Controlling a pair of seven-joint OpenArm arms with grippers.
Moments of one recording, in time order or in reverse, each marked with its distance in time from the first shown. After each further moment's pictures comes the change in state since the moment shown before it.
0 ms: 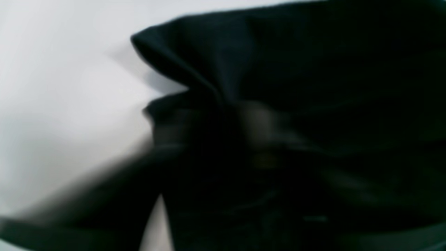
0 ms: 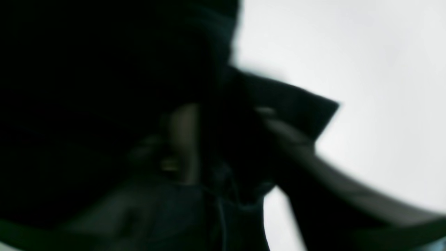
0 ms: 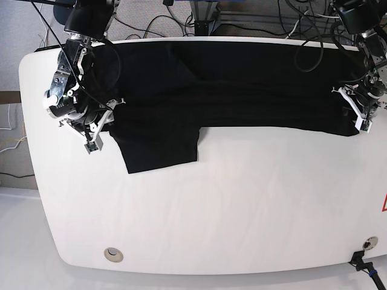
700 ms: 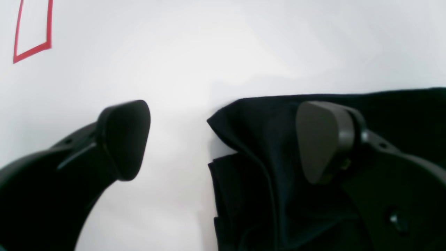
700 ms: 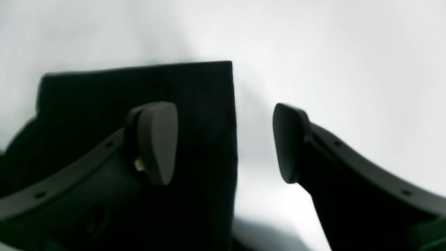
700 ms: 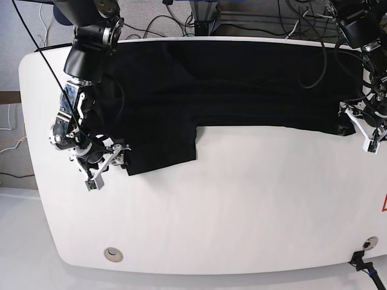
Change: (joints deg) left arm -6.4 -0.3 -0.4 4.0 -0.1 0.4 3.8; right arm 16.5 0.0 0.0 -26.2 -0.8 -0.2 21.4
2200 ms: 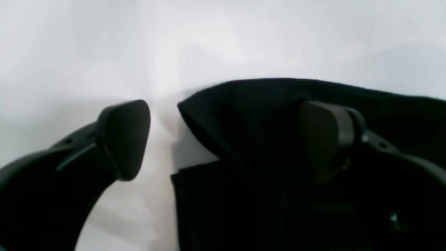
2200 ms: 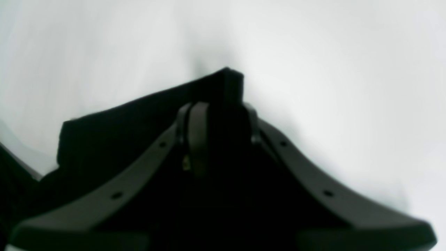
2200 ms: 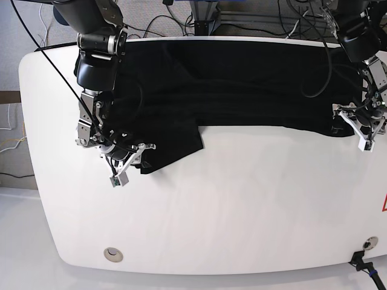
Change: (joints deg) left arm -6.8 0.1 0.2 -17.1 0.0 0.2 -0.9; right arm 3.8 -2.0 -5.9 -19.6 1.7 0.2 14.2
